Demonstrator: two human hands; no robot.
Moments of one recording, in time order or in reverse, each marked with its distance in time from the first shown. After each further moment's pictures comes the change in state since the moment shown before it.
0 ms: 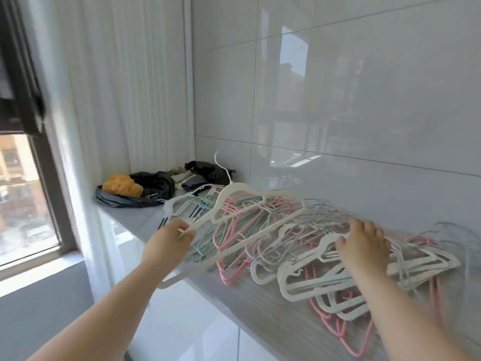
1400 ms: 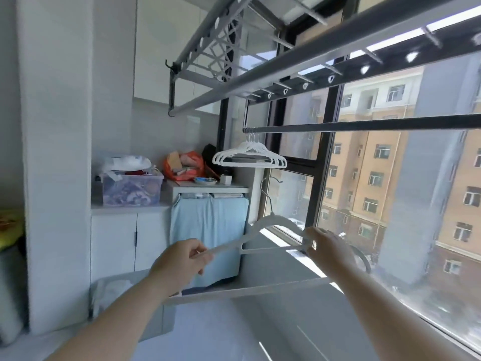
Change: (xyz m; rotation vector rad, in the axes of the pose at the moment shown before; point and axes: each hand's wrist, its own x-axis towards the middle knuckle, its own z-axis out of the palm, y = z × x) left_hand -0.761 -0.263 -0.721 0.418 1.337 -0.932; right_hand -0.937 -0.651 -0.306 0.950 -0.400 -2.131
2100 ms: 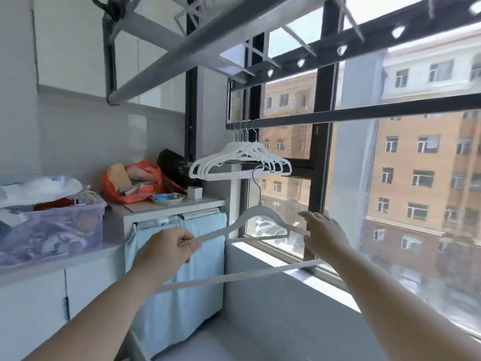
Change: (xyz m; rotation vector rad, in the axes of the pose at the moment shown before) left_hand 0.379 -0.144 -0.040 0.089 -0.051 0.154; right_hand 0.305 -0.081 0.156 -0.114 0.044 0.194
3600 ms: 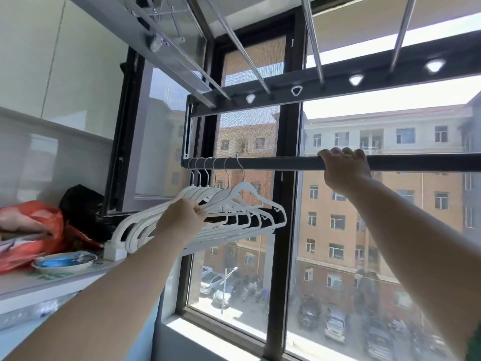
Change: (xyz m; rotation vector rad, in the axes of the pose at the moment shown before) left_hand 0.346 0.049 0.092 -0.059 0.084 0.239; right_hand 0.272 0.033 -0.093 -0.643 0.446 0.232
